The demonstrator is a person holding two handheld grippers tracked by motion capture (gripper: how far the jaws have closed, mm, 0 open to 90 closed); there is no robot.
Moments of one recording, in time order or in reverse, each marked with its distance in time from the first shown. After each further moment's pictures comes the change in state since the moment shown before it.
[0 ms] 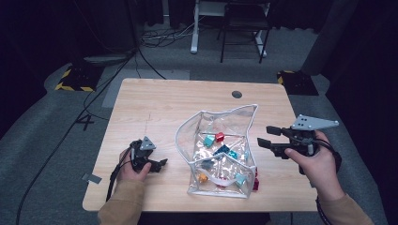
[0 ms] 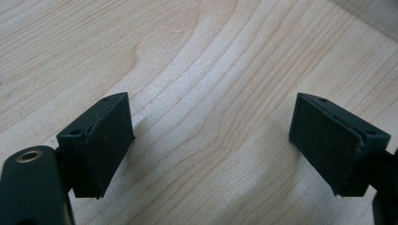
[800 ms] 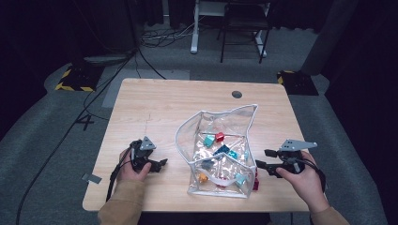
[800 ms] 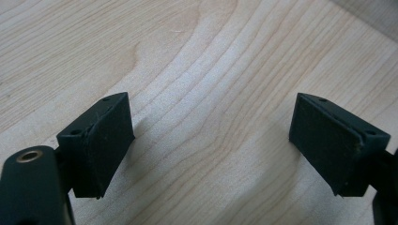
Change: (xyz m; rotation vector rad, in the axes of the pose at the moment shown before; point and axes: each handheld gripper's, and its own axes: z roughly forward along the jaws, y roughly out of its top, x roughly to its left) left arm 0.000 0.000 0.000 0.000 0.000 0.000; right arm -0.017 -0.096 0.039 0.180 -0.043 0.070
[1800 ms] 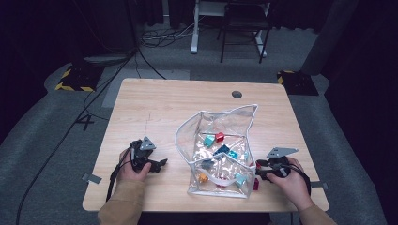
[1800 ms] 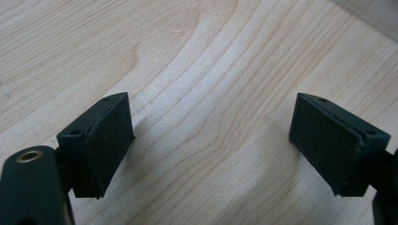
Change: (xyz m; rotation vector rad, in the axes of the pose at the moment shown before) left arm 0.000 0.000 0.000 0.000 0.000 0.000; right arm -0.013 -0.038 0.049 0.142 -0.009 -0.018
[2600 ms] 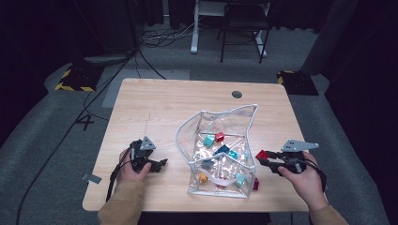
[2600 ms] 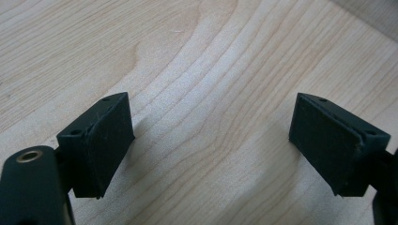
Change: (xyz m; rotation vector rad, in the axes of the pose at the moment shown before) left arm 0.000 0.000 0.000 0.000 0.001 0.001; right arm 0.006 0.028 -0.058 -0.157 -0.014 -0.002
